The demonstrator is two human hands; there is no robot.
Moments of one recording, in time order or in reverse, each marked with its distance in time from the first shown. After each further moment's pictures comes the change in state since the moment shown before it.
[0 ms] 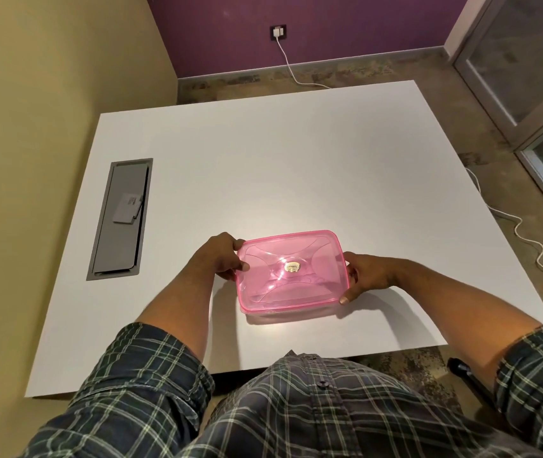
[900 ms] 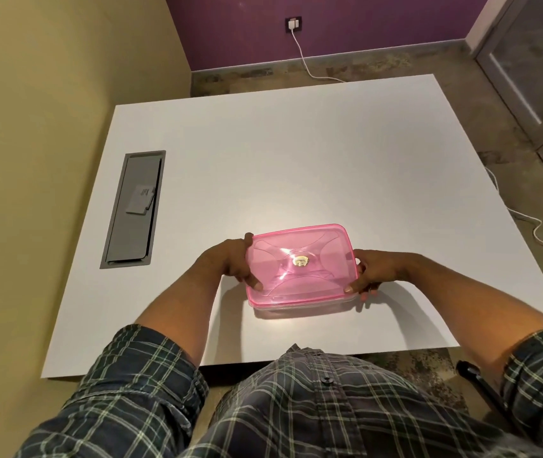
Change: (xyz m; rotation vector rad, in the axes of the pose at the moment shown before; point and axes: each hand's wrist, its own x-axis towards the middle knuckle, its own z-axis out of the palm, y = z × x) left_hand -0.018 0.000 0.006 0.291 -0.154 0.078; right_hand 0.011 -0.001 -0.004 0.230 -0.165 0.090
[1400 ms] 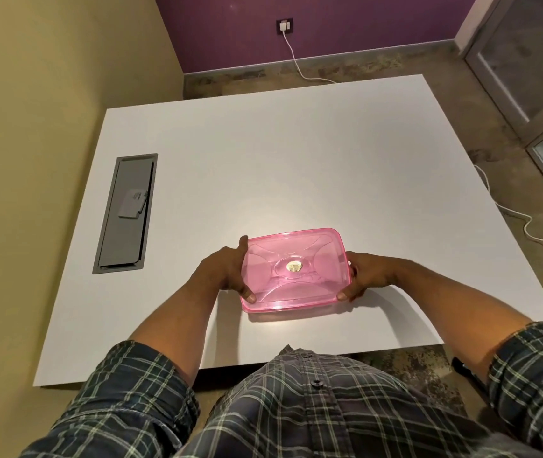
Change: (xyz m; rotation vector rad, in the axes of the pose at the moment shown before) left_hand 0.004 -0.009 0.023 0.218 0.090 0.006; right_hand 0.001 0.010 0.010 0.017 0.054 -0.098
